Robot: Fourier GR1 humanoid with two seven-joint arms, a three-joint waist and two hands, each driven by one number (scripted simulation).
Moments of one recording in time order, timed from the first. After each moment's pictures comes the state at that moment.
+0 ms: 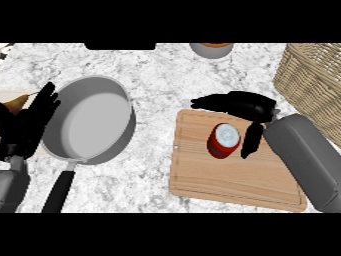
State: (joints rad) left arm -0.21 0.39 0.01 -1.36 0.21 0.06 0.19; right arm -0.68 -0.35 0.37 -1.02 0.64 0.52 -0.58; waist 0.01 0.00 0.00
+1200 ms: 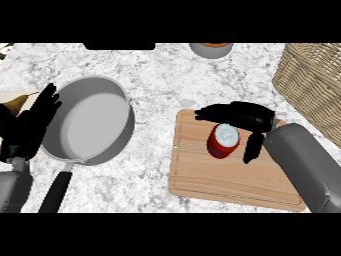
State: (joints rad) left arm -0.21 0.33 0.07 -1.38 0.14 0.01 0.20; right arm -0.63 -0.34 0.39 -0.93 0.76 0.41 -0.71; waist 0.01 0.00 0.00
